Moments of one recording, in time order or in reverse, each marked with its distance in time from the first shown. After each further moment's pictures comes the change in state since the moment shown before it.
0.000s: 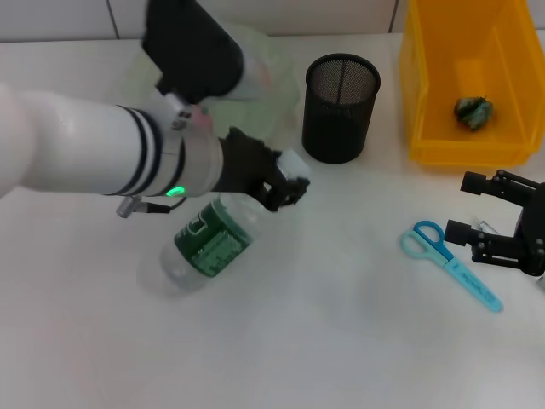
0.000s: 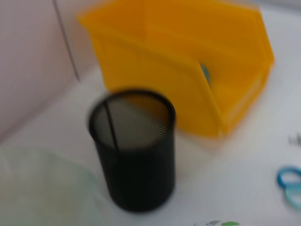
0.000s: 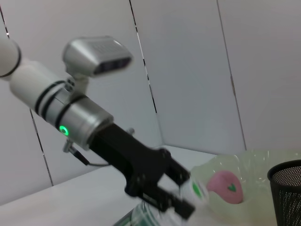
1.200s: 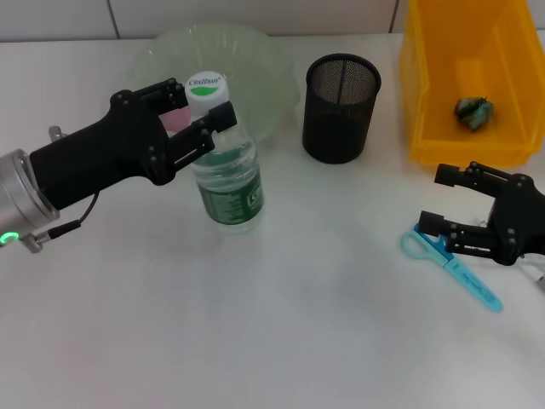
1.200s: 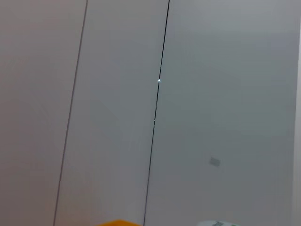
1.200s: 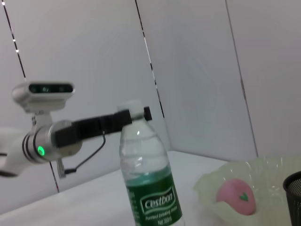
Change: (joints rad) left arm -0.033 0.006 -0.848 -0.989 -1.094 0.638 1.464; right arm 0.056 0.006 -0.006 0.075 0.001 0.034 -0.030
